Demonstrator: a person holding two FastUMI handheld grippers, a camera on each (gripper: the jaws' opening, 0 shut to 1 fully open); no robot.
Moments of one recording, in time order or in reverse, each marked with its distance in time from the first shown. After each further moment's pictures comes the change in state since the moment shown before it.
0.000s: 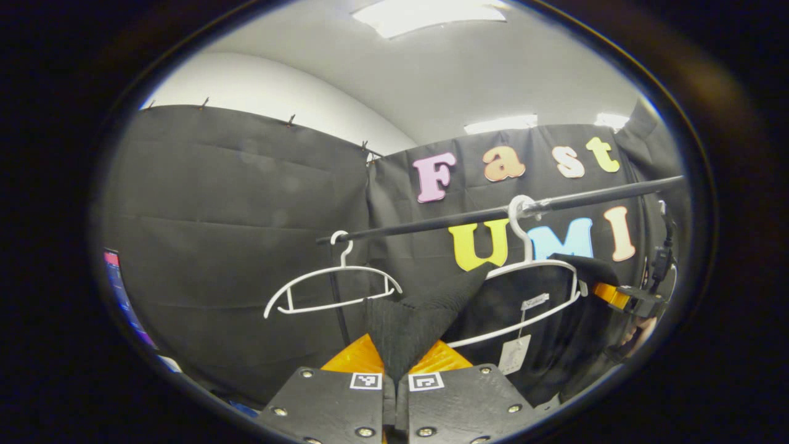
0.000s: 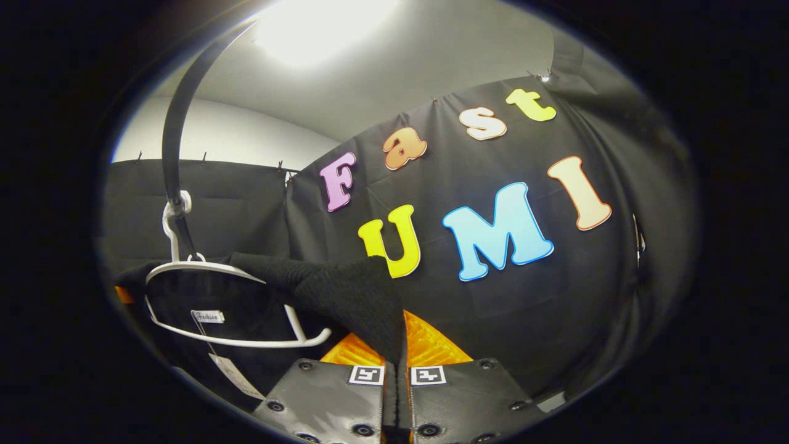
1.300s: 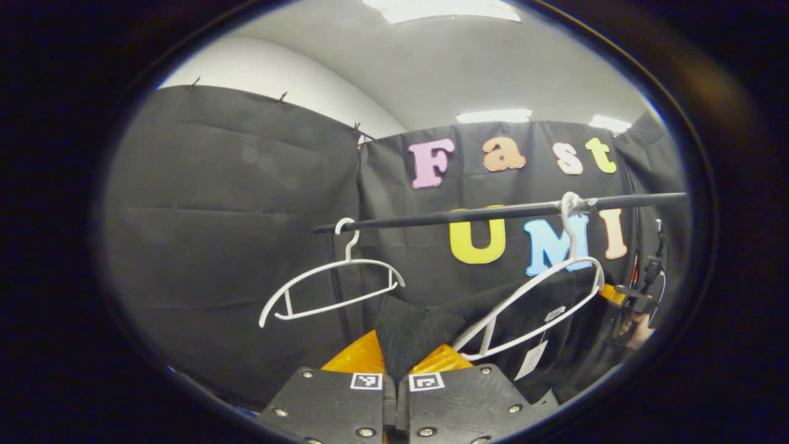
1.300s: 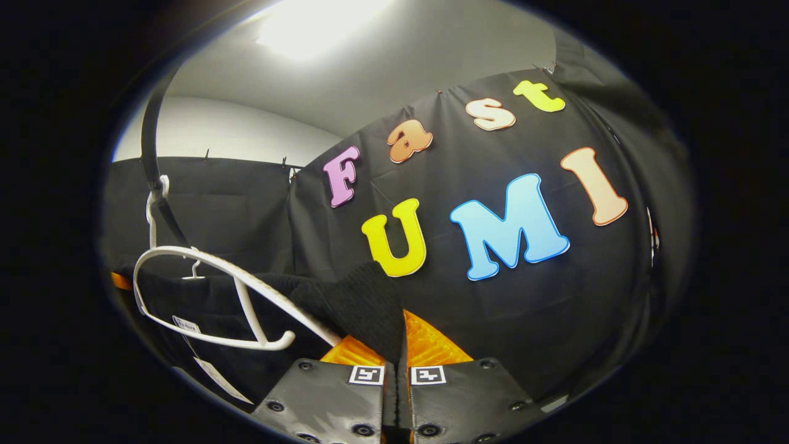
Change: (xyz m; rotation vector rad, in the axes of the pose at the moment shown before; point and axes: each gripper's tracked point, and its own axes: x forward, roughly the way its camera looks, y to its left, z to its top) left arm 0.060 0.057 -0.027 -0.060 0.102 -0.114; right arm 0.040 -0.003 -0.030 -0.039 0.018 0.049
